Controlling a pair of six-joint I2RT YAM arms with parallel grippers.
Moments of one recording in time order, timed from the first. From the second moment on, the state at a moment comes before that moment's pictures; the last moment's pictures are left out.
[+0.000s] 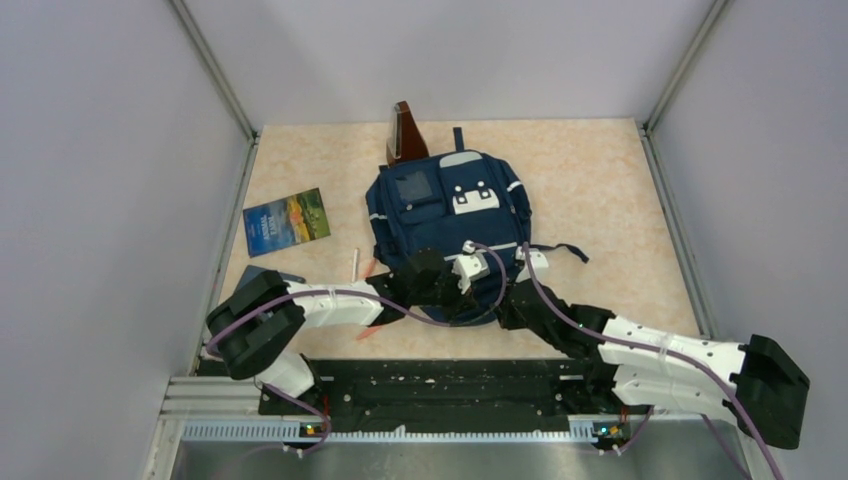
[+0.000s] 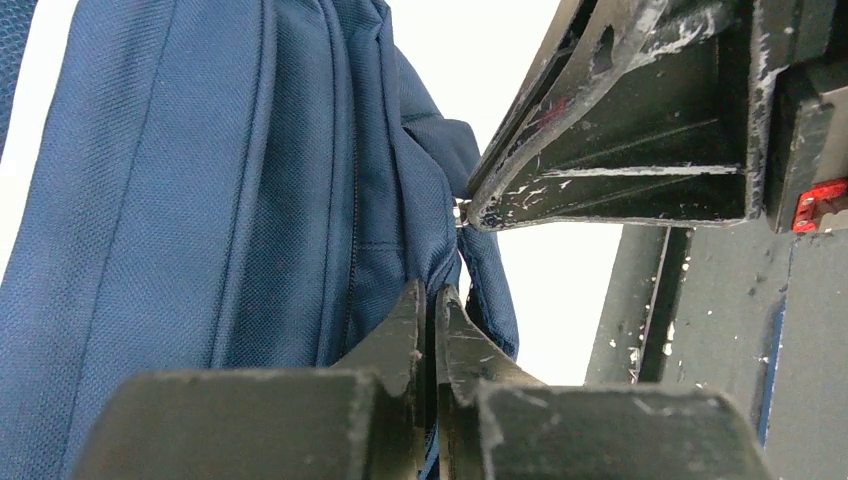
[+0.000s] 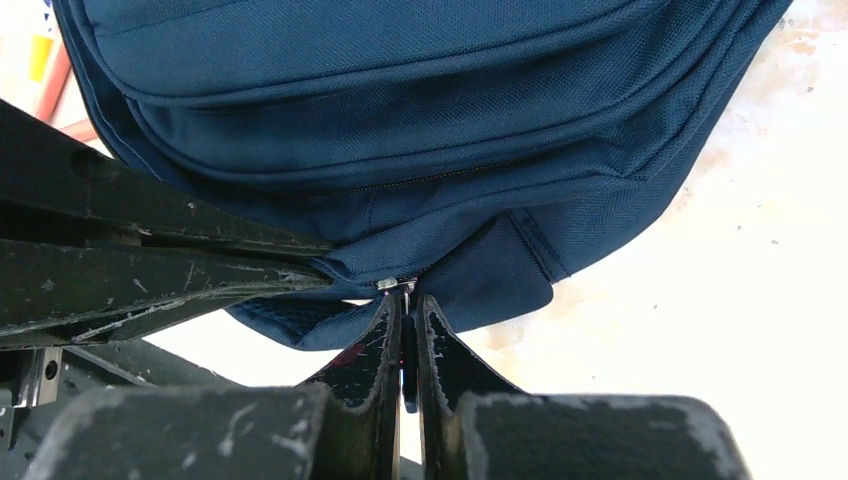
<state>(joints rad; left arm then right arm) -0.96 1.54 0.69 0.32 0.36 -0.02 1.01 0.91 0.41 -0.21 0.38 0.76</state>
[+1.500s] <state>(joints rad) -0.97 1.04 0.55 0.02 -0.02 -0.08 0.62 1.00 0.44 -0.08 0.36 0.65</state>
